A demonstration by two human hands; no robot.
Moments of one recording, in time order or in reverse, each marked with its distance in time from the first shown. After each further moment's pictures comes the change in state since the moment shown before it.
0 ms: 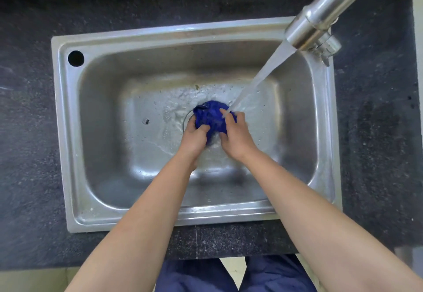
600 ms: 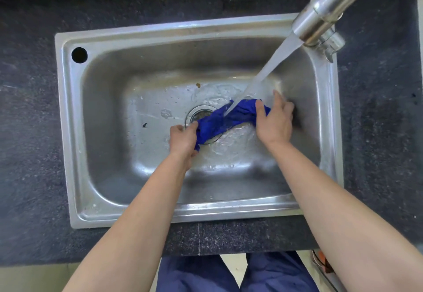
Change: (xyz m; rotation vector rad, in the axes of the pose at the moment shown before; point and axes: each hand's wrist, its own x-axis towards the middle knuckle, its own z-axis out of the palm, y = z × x) left_hand 0.007 -0.008 -0.021 -0.052 0.267 -0.155; right_hand 0.005 0.035 -0.047 0.113 0.499 0.289
